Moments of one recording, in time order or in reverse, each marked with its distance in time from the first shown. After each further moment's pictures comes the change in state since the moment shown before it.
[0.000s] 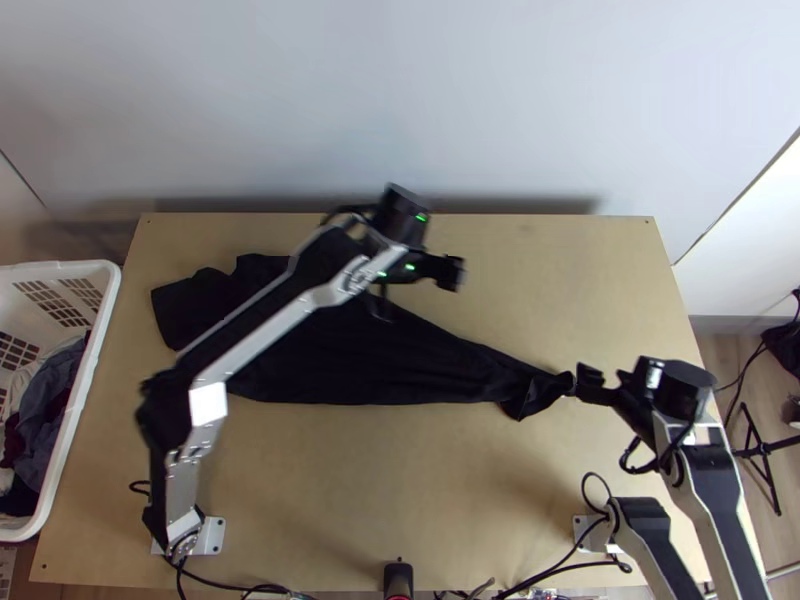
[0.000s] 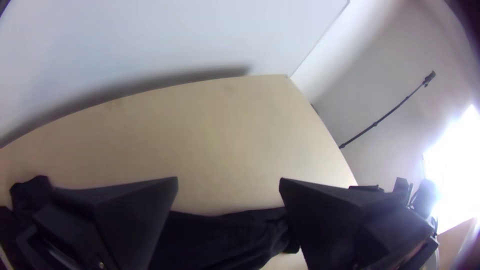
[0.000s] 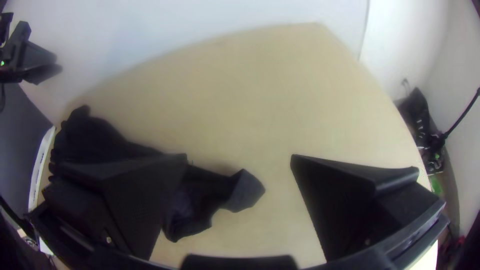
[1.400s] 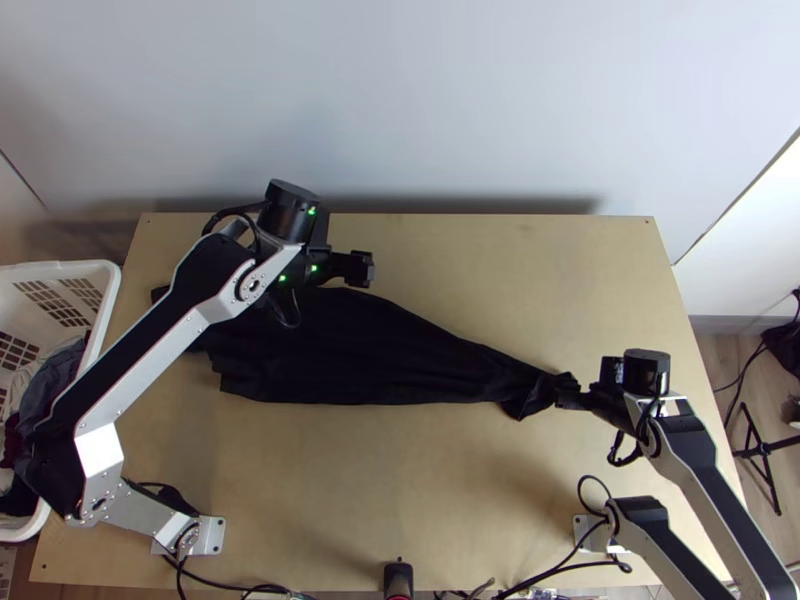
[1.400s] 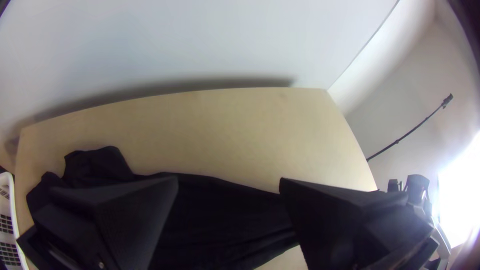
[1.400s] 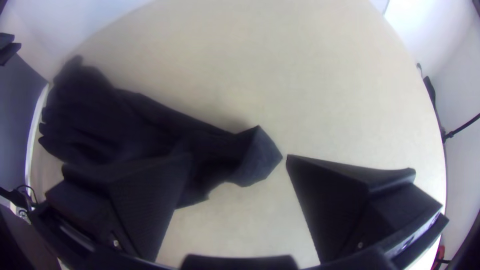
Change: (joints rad) left arm 0.193 -0.378 -0.391 -0.022 -0.040 0.055; right arm 0.074 0.235 -0.017 0.005 -0.018 -0.051
